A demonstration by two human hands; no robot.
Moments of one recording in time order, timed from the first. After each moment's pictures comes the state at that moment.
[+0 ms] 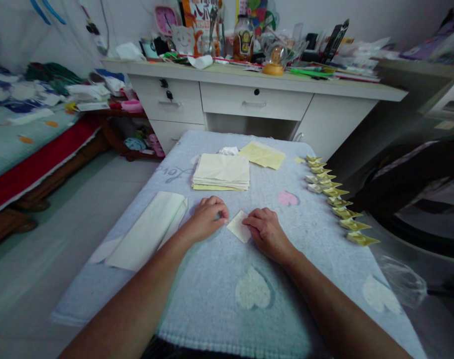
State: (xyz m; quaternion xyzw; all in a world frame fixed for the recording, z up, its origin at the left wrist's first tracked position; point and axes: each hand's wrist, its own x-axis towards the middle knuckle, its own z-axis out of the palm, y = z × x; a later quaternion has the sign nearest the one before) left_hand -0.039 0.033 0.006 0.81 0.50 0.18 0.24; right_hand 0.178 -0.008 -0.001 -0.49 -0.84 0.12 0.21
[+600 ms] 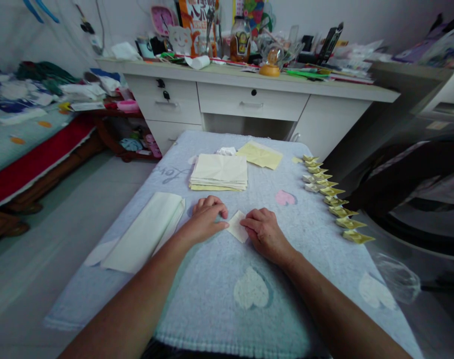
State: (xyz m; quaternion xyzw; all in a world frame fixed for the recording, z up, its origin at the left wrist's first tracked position) left_hand -0.038 0.031 0.002 0.80 0.53 0.15 0.22; right_hand 0.178 -0.014 0.004 -0.48 -0.85 0.11 0.19
